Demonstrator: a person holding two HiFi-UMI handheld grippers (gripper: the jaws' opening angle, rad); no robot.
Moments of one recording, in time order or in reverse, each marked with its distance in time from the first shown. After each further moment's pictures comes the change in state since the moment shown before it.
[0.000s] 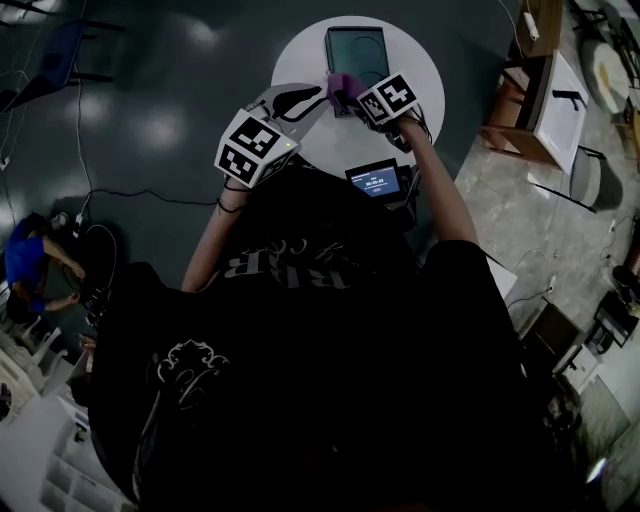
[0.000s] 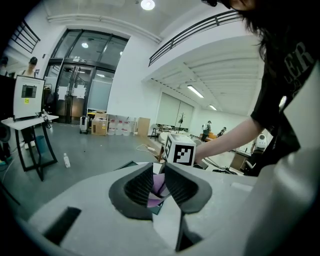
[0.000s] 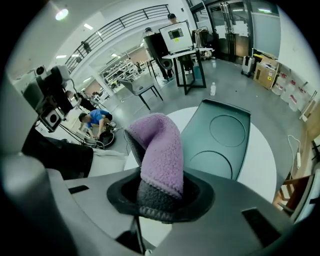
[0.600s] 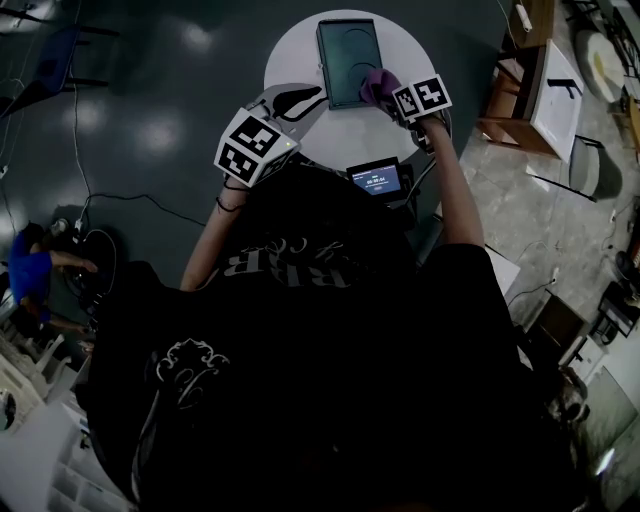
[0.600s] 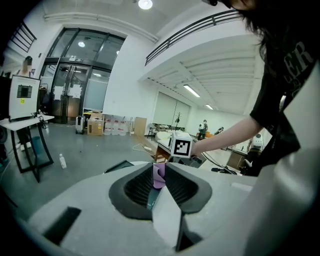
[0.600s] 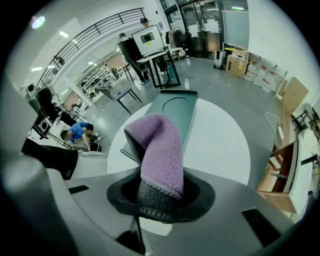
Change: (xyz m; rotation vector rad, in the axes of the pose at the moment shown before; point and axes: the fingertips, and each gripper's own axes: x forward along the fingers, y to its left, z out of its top) left arm 0.006 -0.013 -0.004 0.015 0.007 -0.039; right arm -0.036 -0.074 -0.061 0.210 -0.013 -0.144
